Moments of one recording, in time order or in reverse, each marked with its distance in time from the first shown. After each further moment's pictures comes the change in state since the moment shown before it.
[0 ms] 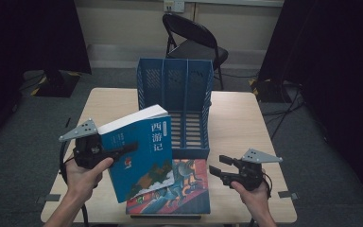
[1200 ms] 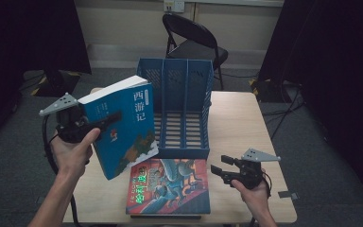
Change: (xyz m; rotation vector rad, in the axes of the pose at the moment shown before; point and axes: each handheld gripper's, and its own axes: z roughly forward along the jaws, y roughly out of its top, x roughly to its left) left arm 0.022 0.051 -0.009 -0.102 0.221 -0.023; right arm -0.013 -0.009 0.007 0.027 -0.027 0.019
